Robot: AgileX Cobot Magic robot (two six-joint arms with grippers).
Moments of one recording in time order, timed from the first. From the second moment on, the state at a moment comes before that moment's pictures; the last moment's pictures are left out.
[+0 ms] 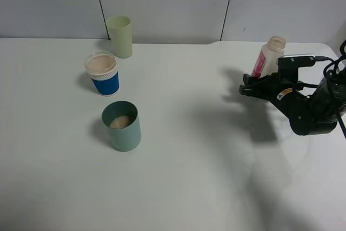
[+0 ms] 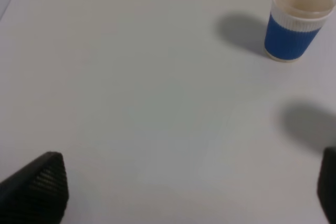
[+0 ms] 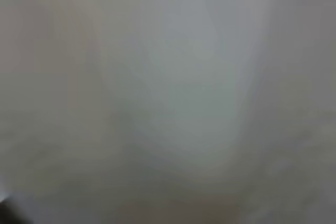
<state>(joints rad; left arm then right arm) 0.07 -0.01 -0.51 -0.01 1.05 -0.01 0.10 2.23 -0.63 0.01 -1.21 -0.06</state>
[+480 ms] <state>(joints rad) 0.07 -0.01 -0.51 -0.01 1.05 -0.01 0.10 2.16 -0.60 0.03 -1.21 -0.06</state>
